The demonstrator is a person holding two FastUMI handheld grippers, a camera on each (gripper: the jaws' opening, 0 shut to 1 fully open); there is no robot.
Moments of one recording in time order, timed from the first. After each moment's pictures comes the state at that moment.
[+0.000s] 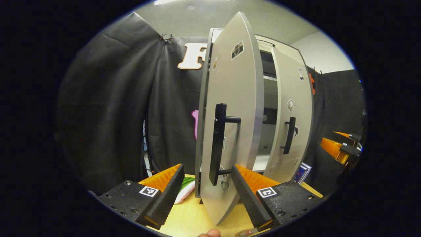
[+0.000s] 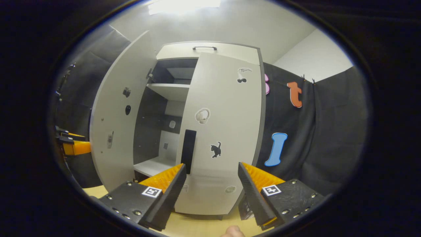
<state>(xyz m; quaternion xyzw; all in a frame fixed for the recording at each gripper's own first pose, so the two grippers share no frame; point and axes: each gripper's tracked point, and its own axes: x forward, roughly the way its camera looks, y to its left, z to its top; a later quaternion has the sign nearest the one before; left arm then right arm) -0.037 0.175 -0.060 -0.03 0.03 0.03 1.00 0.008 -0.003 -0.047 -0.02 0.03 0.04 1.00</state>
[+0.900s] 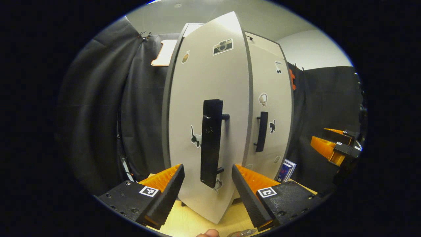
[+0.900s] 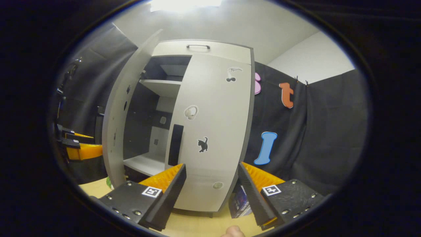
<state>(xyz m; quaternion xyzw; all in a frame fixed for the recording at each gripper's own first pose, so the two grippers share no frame) -0.027 0.158 -0.061 -0.02 0.03 -0.07 1.00 0.000 -0.034 -0.055 -0.04 0.04 0.00 1.00</state>
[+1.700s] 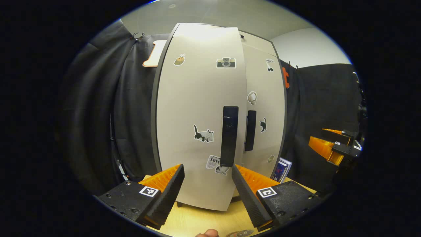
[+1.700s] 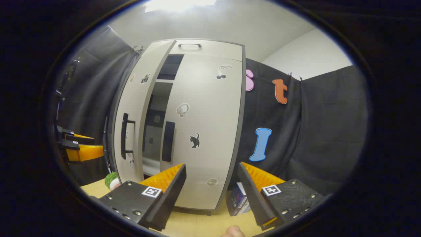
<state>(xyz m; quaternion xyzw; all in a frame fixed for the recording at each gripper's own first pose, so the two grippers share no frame) -0.031 0.153 -0.061 -0.01 0.03 -0.09 1.00 -0.005 -0.054 -0.064 -0.02 0.05 -0.01 1.00</state>
